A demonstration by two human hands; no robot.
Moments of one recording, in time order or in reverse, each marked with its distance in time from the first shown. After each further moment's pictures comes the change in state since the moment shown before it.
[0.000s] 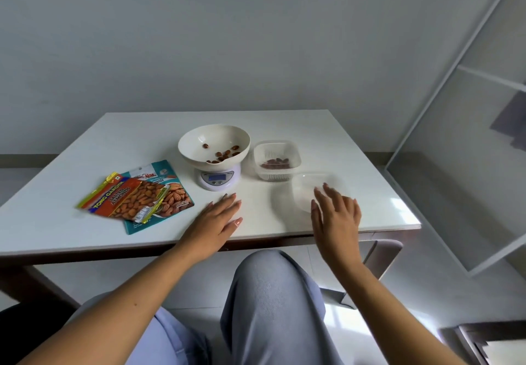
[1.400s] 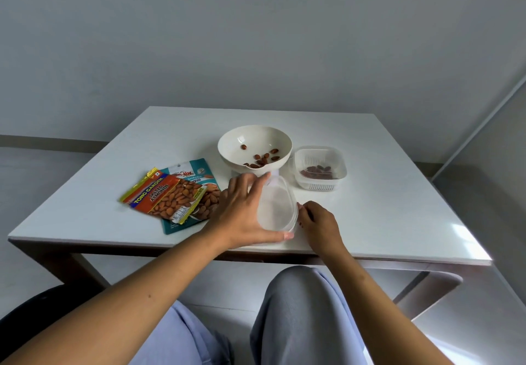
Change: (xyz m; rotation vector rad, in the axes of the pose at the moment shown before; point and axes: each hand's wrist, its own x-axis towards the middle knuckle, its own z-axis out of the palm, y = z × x) left_hand 0.008 0.013 -0.054 0.188 0.215 -0.039; right_hand 0.035 -0.086 0.046 0.592 -0.511 0.214
